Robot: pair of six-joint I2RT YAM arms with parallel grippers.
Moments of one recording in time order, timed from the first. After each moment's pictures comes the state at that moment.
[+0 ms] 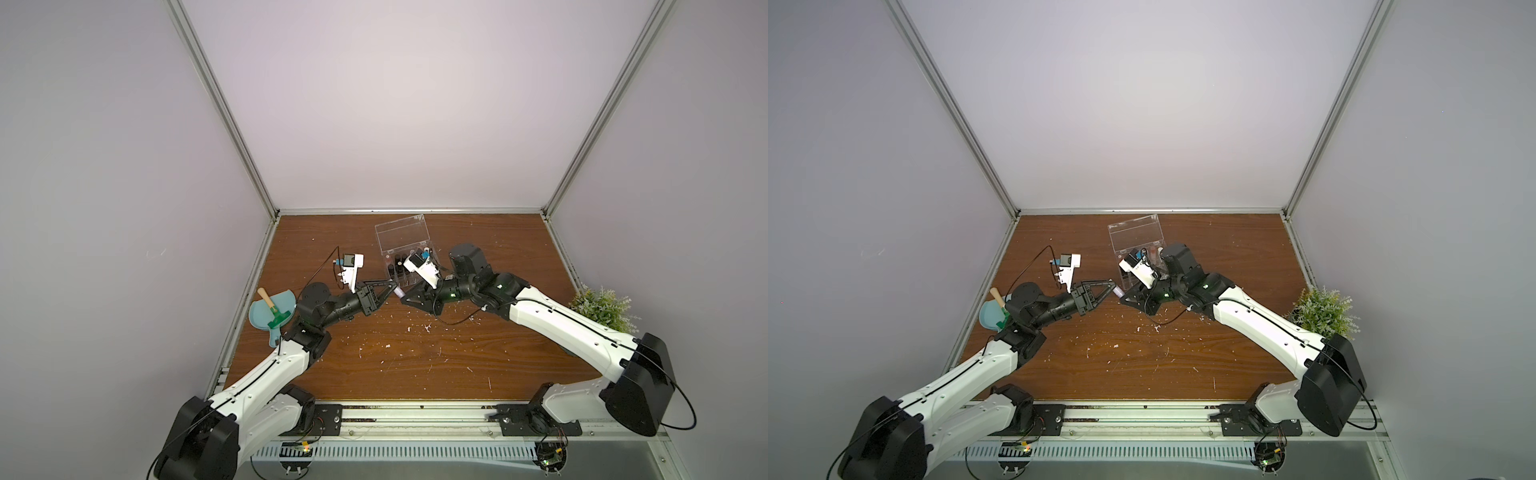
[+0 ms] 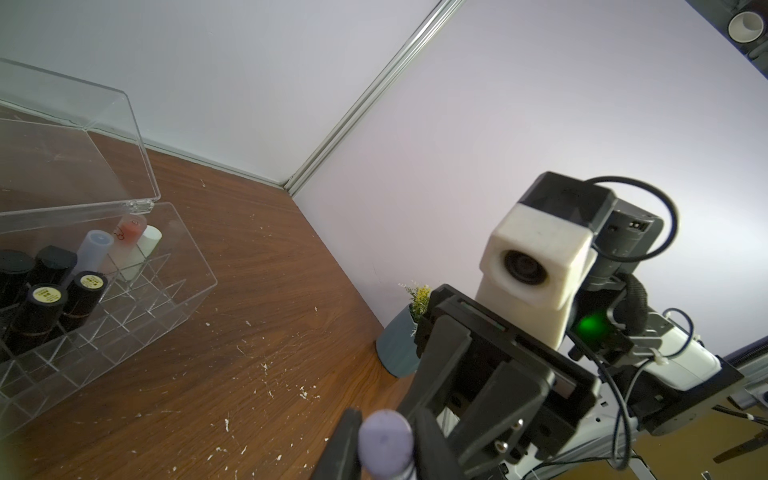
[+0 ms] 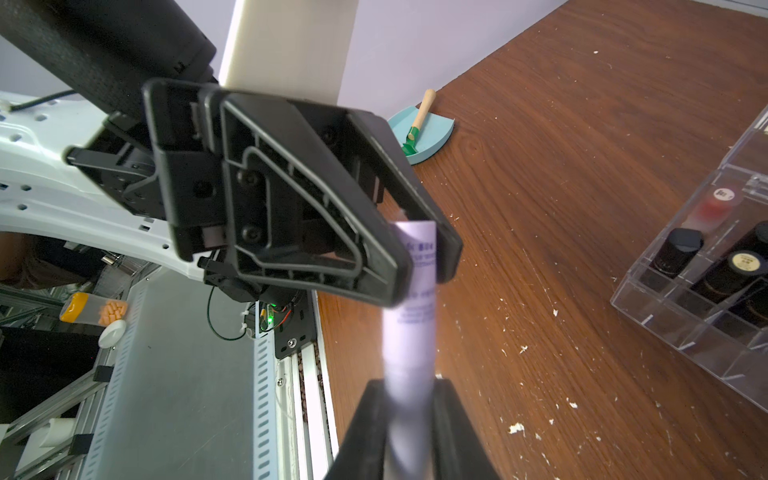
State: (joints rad) left arm -0.43 1.01 0.44 0.64 0.68 -0.83; right arm 0.77 1.38 1.14 -0.34 -0.58 0.07
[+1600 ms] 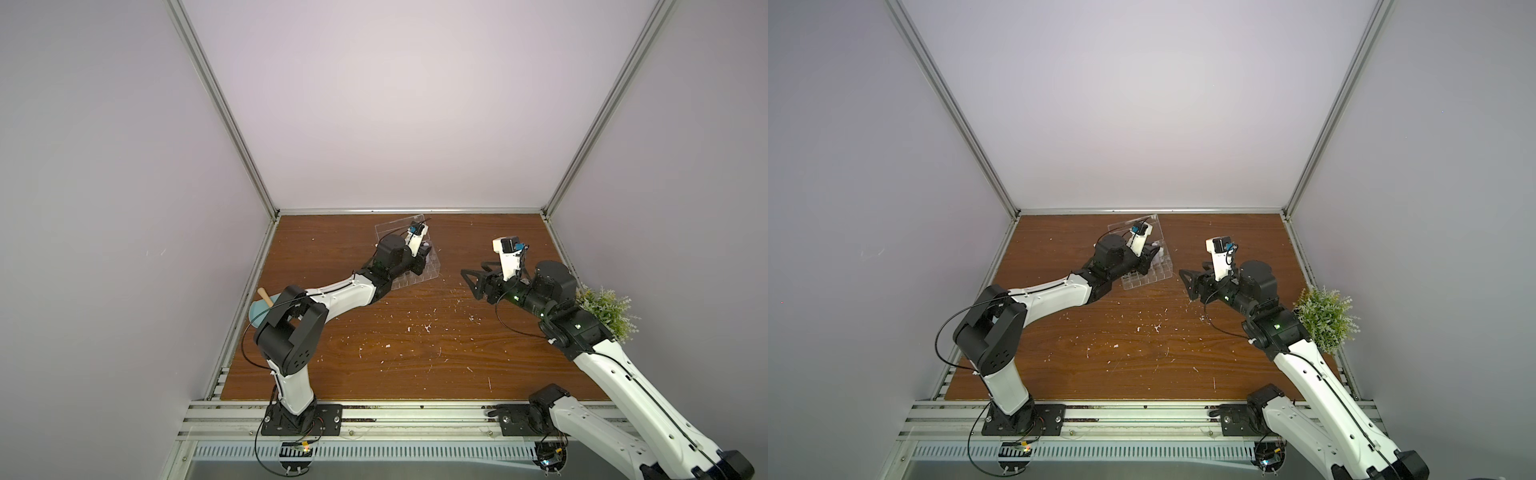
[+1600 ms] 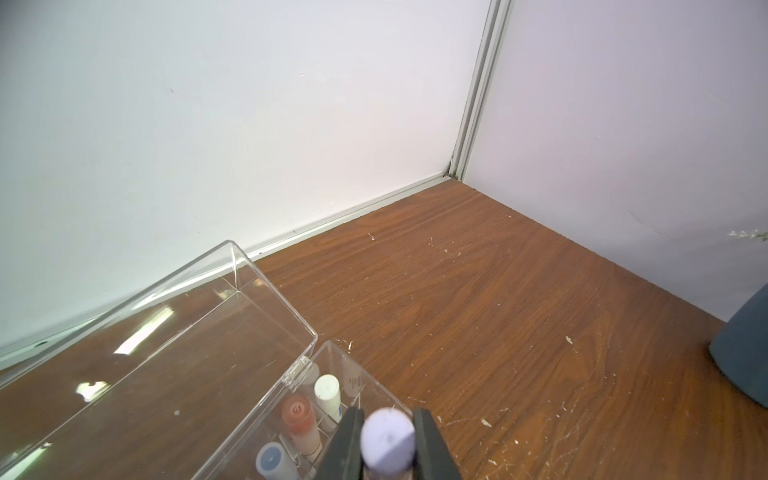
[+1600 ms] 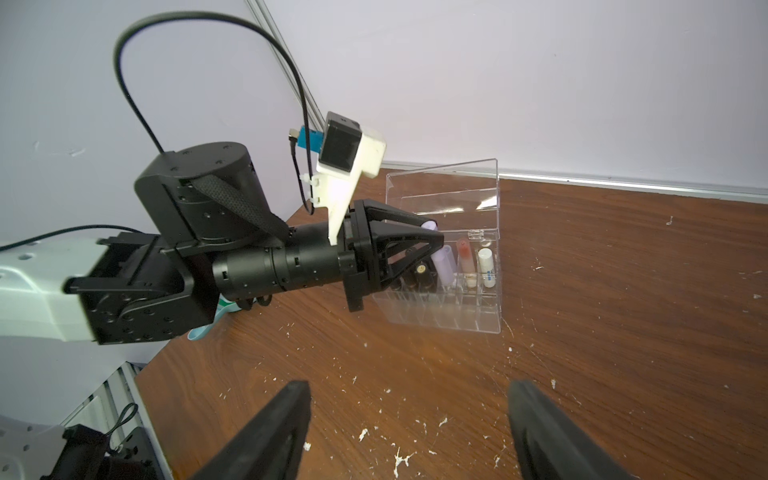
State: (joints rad) left arm -0.63 1.79 1.12 0.41 0.09 -0.02; right arm 0.43 0.85 0.85 -0.27 -0.25 0.24
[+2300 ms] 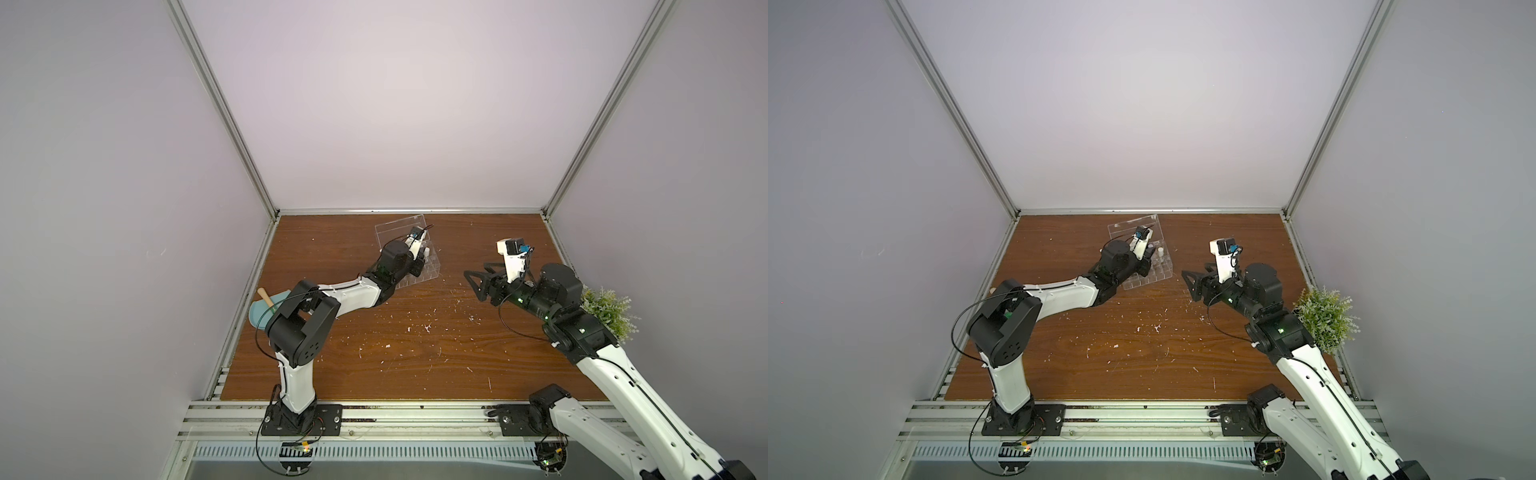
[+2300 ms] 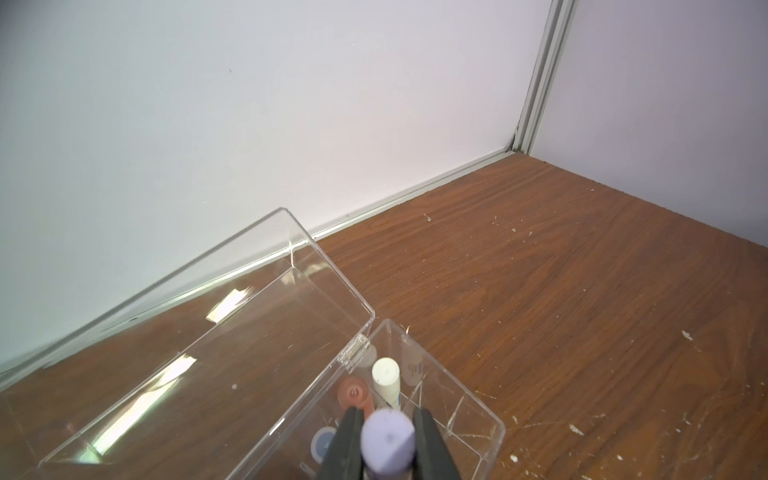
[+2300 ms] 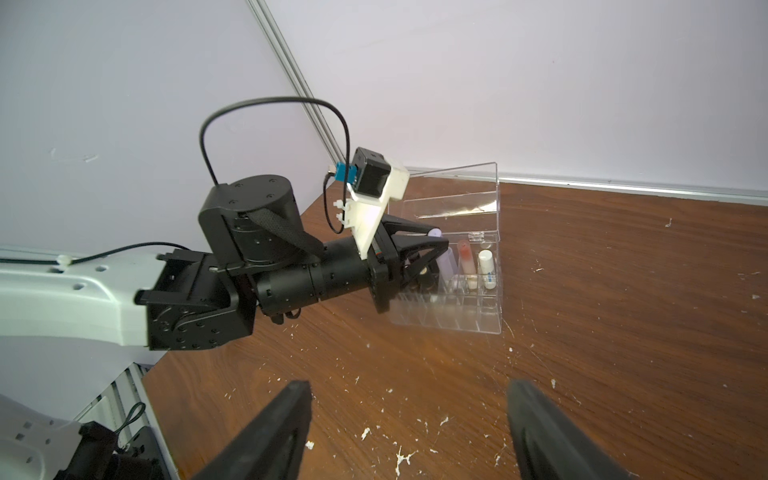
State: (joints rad) left arm -0.64 1.88 1.10 0.50 -0.06 0.04; right arm 0.41 0.82 0.83 -0.27 -0.28 0.25
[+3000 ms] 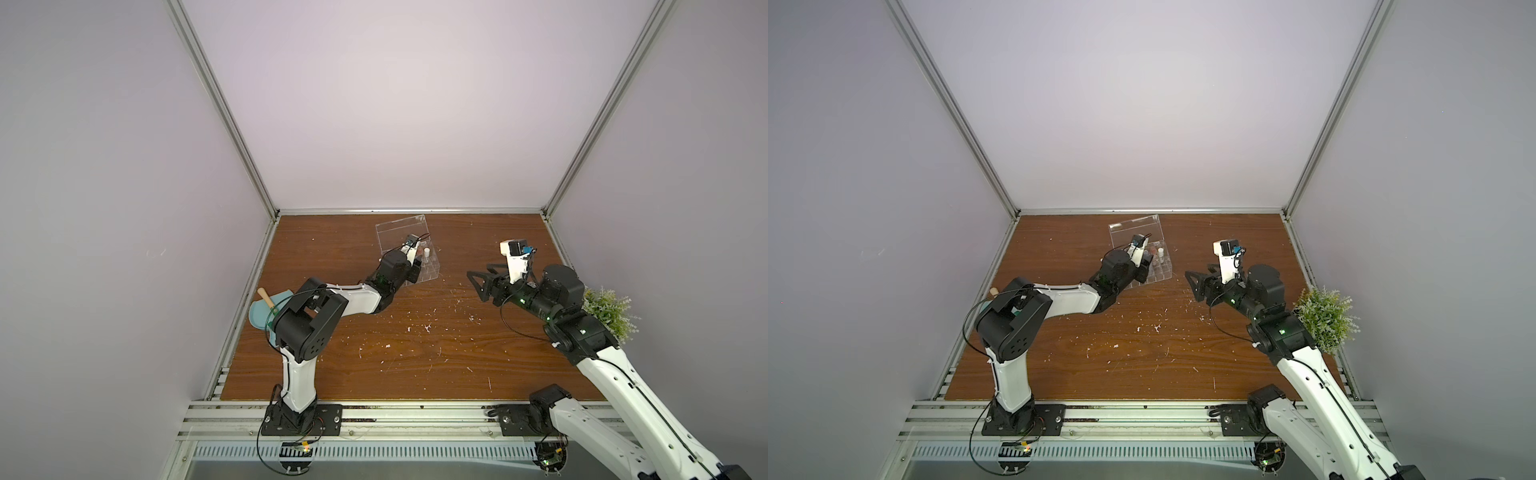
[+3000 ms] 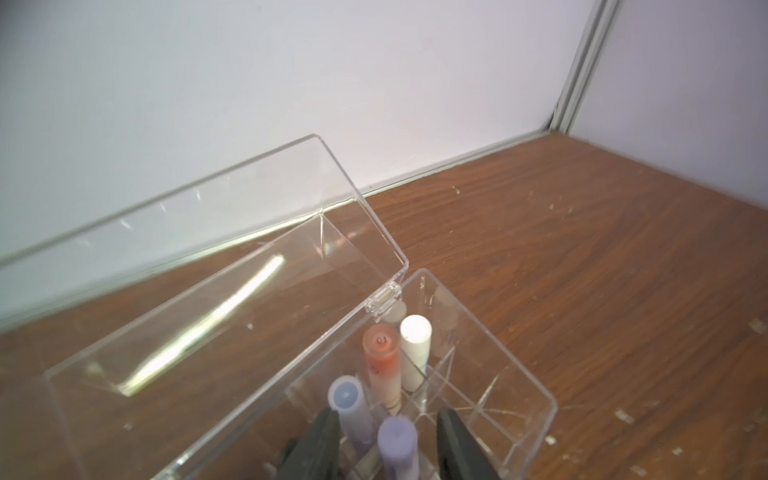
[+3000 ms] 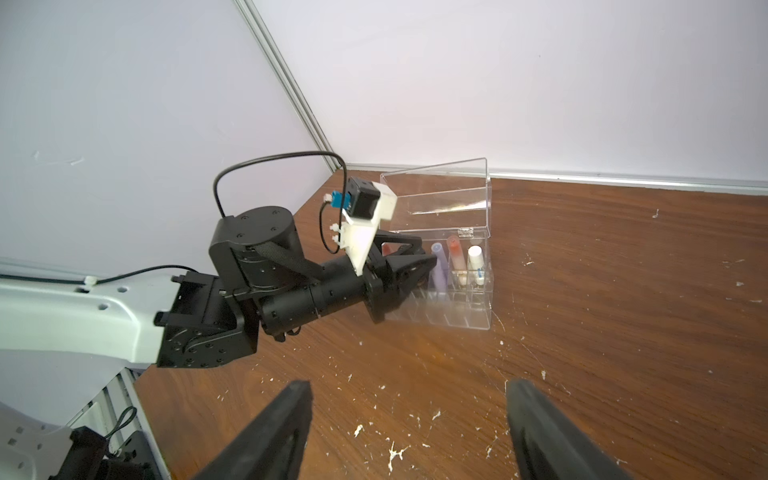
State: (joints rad) left arm -0.64 1.92 1.01 0.62 -0.13 0.01; right arm 0.37 0.81 0.81 -0.27 -0.29 0.25
